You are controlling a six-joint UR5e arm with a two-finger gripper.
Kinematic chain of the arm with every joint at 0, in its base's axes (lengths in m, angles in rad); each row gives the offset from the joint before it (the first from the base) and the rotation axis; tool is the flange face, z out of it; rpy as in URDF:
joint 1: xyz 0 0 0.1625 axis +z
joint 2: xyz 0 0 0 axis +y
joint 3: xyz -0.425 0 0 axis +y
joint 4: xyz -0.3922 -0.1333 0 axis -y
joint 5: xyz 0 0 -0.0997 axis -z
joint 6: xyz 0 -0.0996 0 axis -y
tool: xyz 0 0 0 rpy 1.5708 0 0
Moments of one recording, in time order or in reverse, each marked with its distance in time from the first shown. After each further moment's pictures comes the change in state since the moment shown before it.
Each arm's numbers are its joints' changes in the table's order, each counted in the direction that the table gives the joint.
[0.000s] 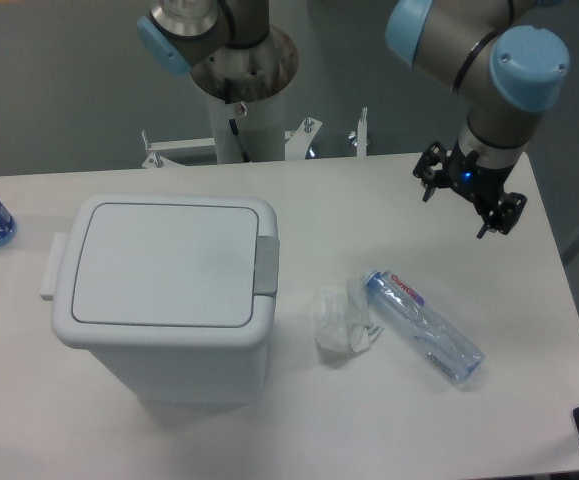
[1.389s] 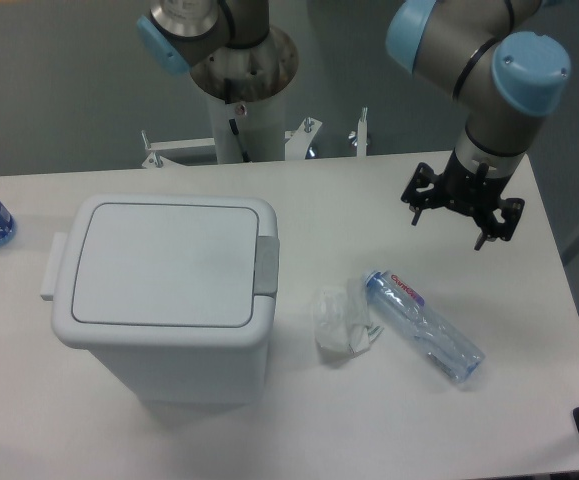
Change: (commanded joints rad) arm -0.029 0.014 -0.055 0.017 -0.114 -0.462
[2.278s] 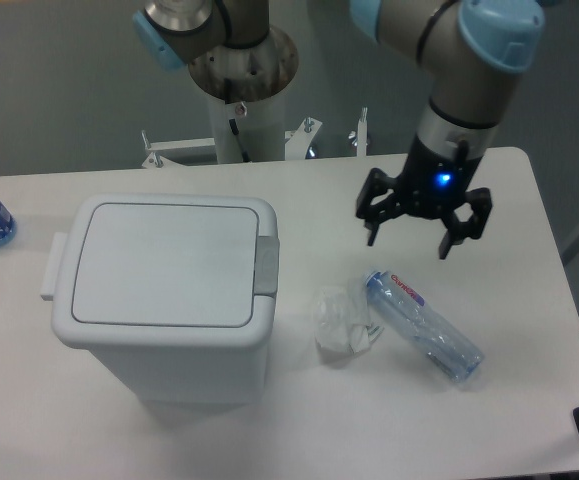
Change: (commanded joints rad) arm -0.123 -0.074 -0.026 -0.005 -0.245 -0.373
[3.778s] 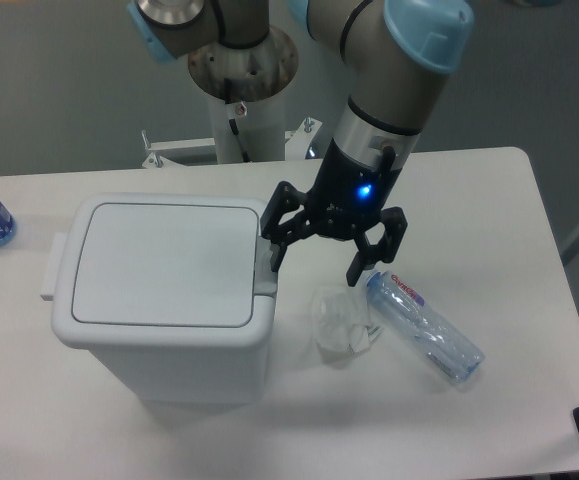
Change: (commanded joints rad) arm -0.081 0.011 -0.040 0.005 -0.124 -0.167
